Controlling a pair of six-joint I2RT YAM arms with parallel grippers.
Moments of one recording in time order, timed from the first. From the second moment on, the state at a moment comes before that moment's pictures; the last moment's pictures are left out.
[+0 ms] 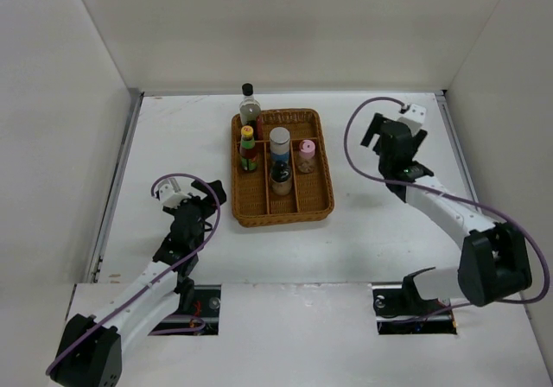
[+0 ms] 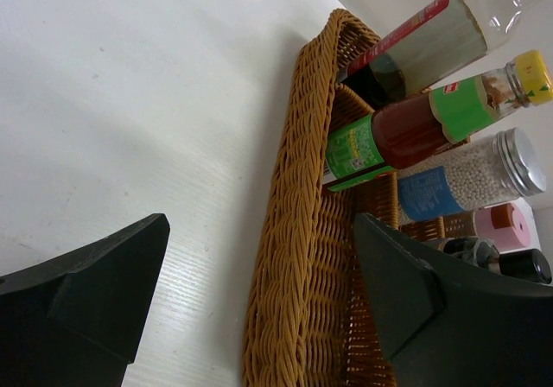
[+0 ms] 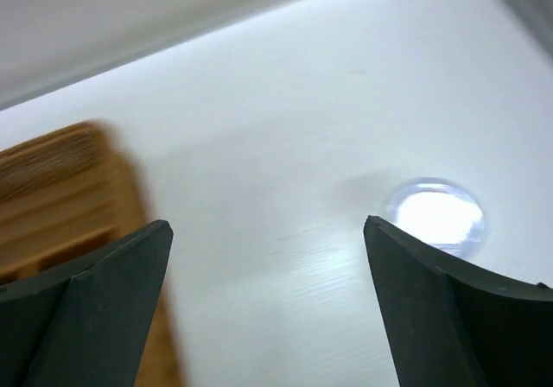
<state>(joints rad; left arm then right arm) -0.41 0.70 0.11 0.39 -0.52 -0.80 0.37 1.33 0.88 0.12 0.58 0.37</state>
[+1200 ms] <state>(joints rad) -0.41 0.71 0.11 0.42 -0.50 -0.80 0.67 1.23 0.83 -0.01 0.55 0.40</state>
